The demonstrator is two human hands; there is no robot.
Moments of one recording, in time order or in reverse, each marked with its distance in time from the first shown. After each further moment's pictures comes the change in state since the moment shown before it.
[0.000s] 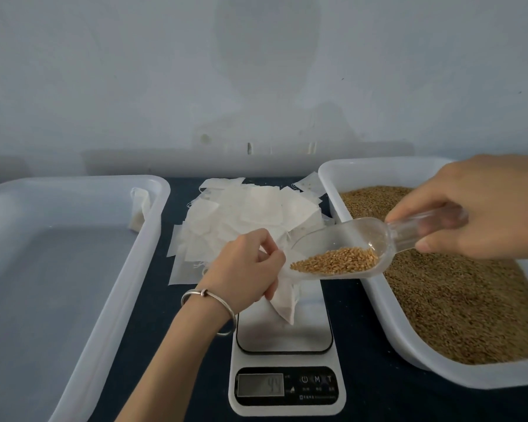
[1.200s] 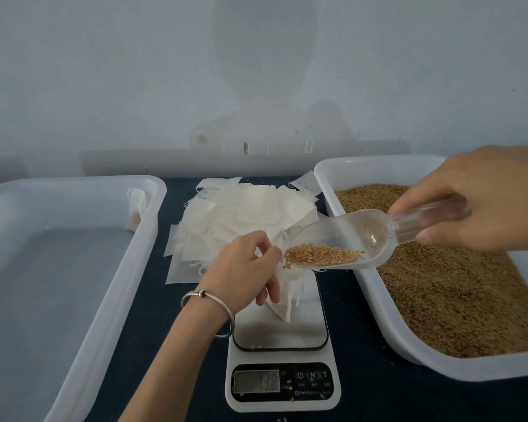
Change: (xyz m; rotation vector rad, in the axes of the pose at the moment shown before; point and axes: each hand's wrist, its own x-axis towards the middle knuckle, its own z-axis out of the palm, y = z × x) left_hand 0.000 0.001 0.006 -0.100 -0.004 -0.042; right_hand -0.006 0.003 -0.004 0.030 0.058 0.031
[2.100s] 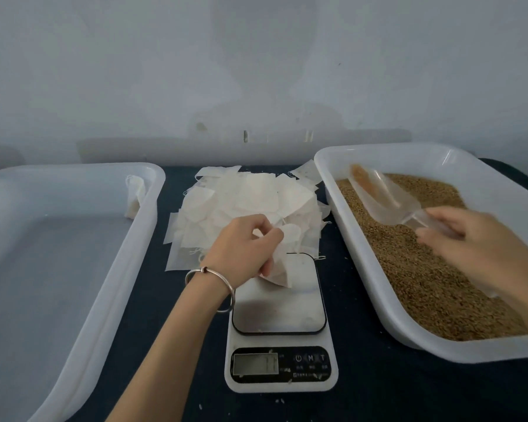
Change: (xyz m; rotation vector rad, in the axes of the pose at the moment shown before) left_hand 0.010 -0.004 0.002 -0.081 0.068 0.016; right_hand -0.015 0.045 0.109 0.531 0.214 0.427
